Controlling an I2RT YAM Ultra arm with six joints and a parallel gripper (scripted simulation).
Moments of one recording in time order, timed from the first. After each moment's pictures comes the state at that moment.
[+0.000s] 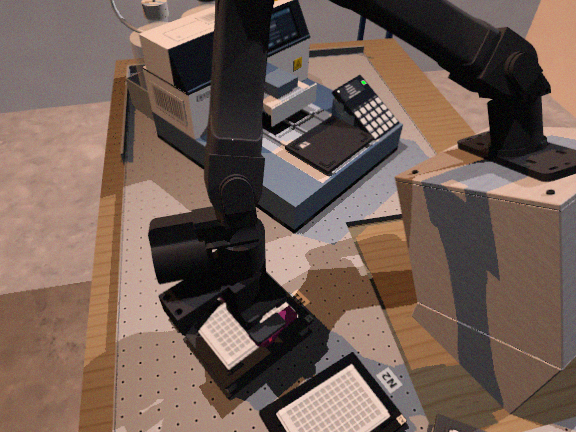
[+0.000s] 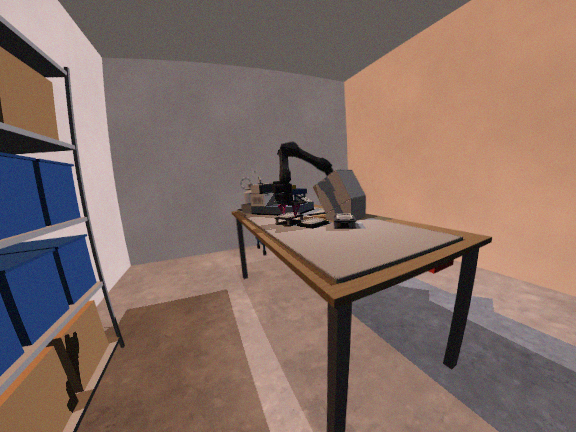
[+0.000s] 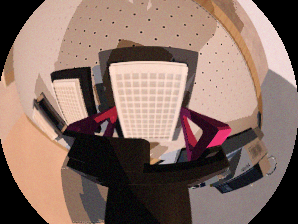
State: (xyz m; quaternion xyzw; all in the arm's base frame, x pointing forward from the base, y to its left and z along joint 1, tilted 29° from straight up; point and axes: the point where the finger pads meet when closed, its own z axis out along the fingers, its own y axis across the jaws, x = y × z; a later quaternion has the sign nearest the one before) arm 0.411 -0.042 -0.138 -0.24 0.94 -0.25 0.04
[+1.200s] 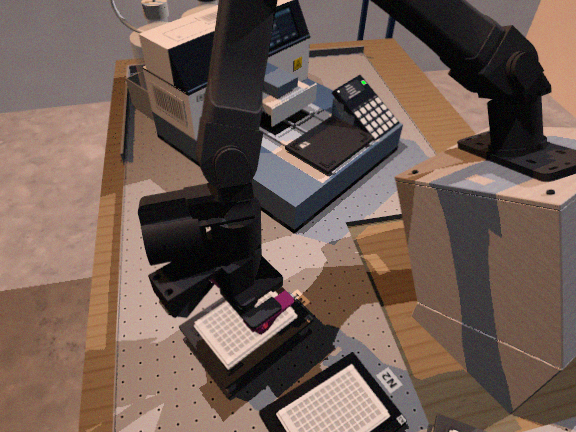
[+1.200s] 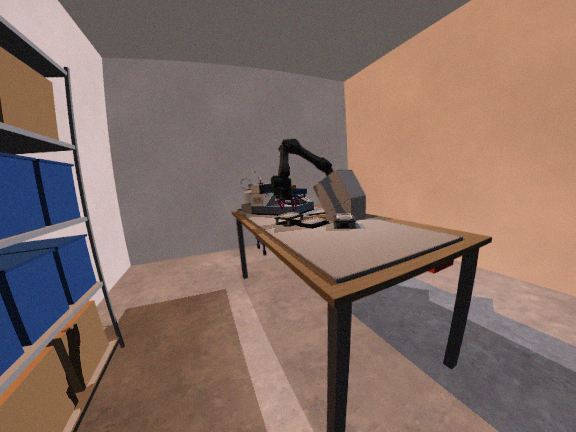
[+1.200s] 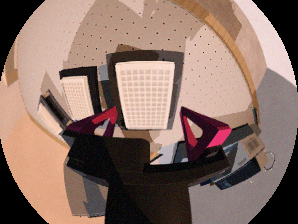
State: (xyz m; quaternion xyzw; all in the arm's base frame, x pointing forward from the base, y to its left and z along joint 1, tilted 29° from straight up) arm 0.409 -0.030 -0.106 -0.24 0.94 -0.25 0.04
